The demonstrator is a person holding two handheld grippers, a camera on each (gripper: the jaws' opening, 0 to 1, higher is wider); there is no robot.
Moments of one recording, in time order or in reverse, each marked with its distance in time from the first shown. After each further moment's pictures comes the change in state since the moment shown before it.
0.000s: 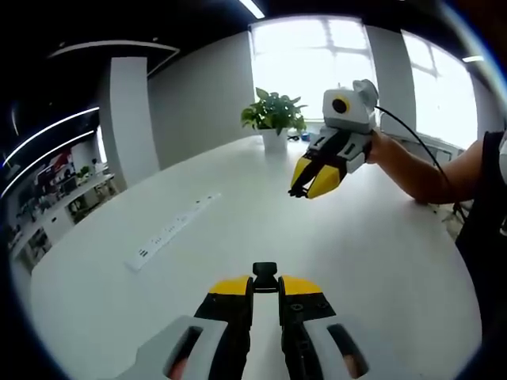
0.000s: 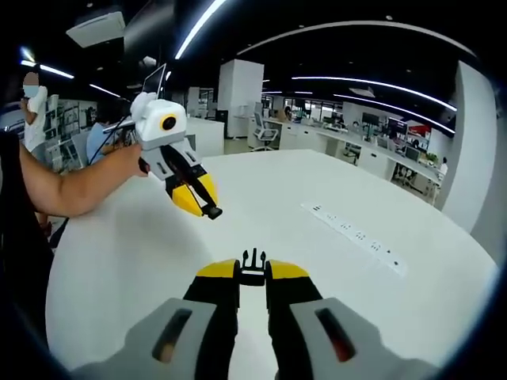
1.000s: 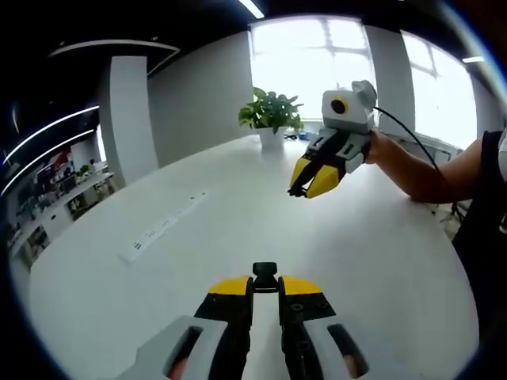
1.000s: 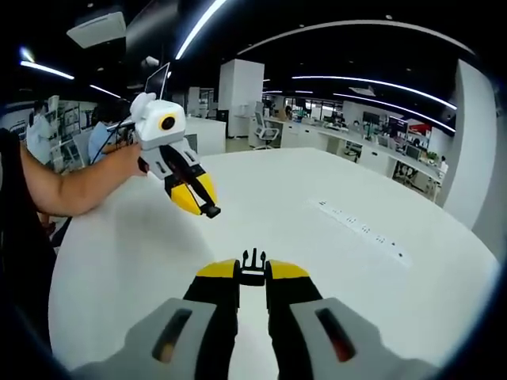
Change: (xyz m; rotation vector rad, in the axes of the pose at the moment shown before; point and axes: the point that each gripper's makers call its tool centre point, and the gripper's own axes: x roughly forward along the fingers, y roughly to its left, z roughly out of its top) left arm -0.005 -0.019 -0.011 -0.007 -0.002 -0.004; right arm -0.007 0.018 -0.010 0.006 0.002 0.006
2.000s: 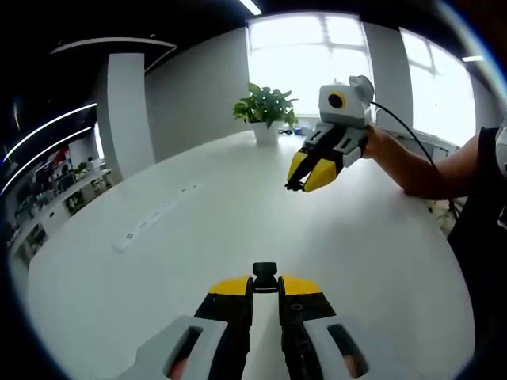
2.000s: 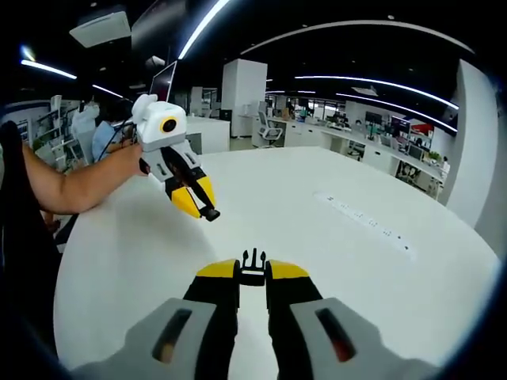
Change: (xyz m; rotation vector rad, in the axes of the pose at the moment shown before) left arm -0.003 -0.018 -0.013 0.003 0.028 -0.007; right arm -0.007 0.017 -0.007 -0.003 0.001 0.015
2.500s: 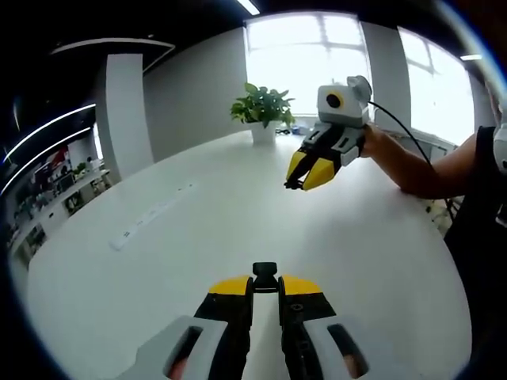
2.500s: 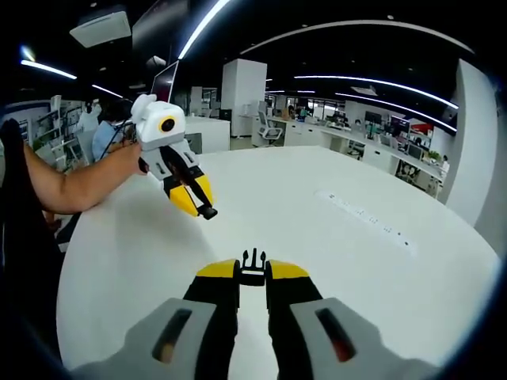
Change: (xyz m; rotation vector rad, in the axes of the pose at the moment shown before) left arm -0.006 -0.012 -0.005 0.002 -0.001 -0.007; right arm -0.007 0.010 -0.005 0.002 0.001 -0.003
